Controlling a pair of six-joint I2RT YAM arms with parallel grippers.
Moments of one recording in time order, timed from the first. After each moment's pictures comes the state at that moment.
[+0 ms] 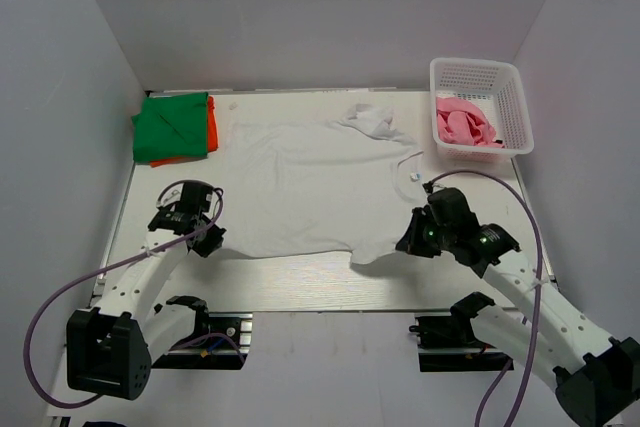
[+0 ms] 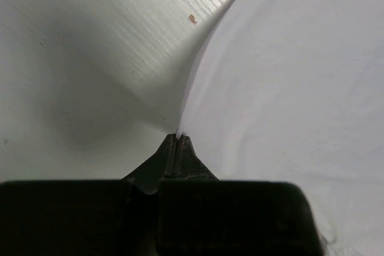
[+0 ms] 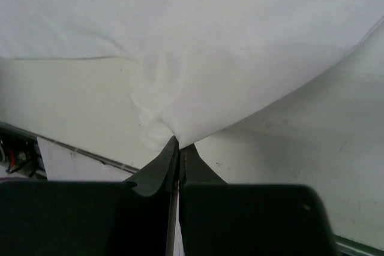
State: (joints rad) left arm -0.17 1.01 0.62 -0.79 -0.20 -0.98; right arm 0.54 0.79 0.62 -0.72 -0.15 0.62
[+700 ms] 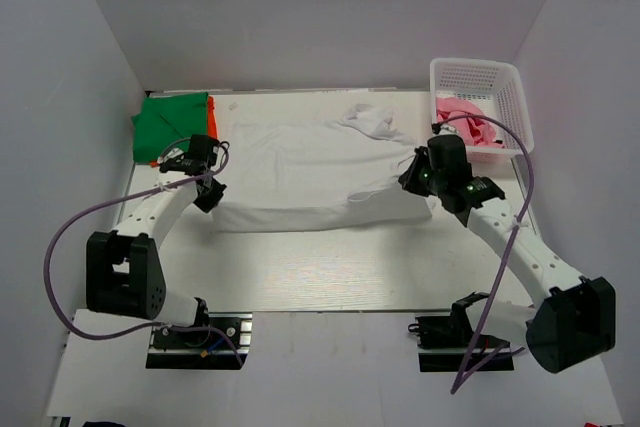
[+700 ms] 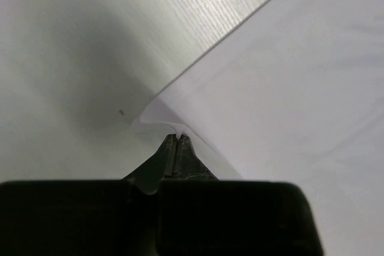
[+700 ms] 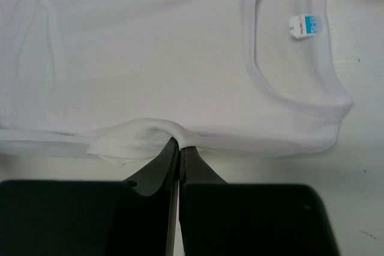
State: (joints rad) left arm -0.14 1.41 0.99 -0.76 -0.33 -1.00; right arm 0.40 1.14 0.89 -0.42 0.04 0.55
